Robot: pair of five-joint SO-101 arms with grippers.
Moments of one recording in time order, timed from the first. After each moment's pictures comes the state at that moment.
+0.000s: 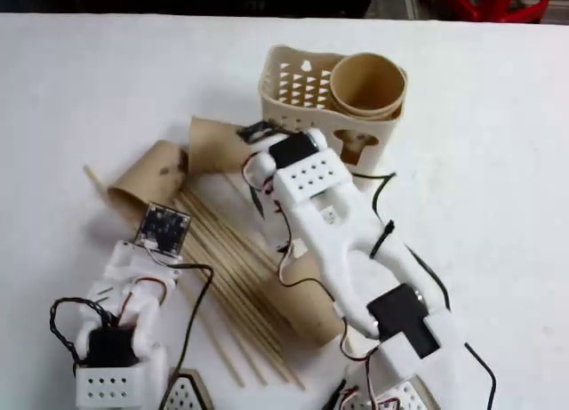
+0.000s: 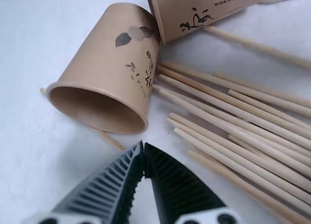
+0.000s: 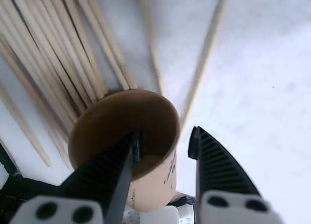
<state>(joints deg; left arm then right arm) -7.3 -104.1 95.3 61.8 -22.6 -32.9 5.7 5.8 94.9 -0.5</state>
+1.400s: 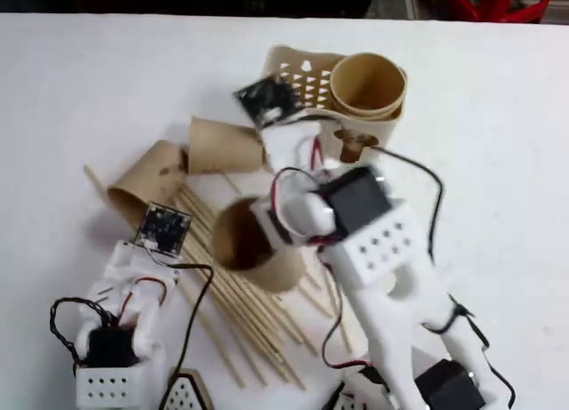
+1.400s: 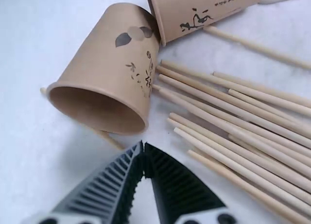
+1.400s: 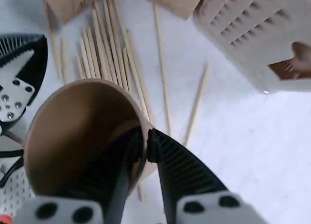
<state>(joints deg) -7.3 -104.1 95.3 61.8 -22.6 -35.5 -22.0 -4.0 98.3 -0.5</state>
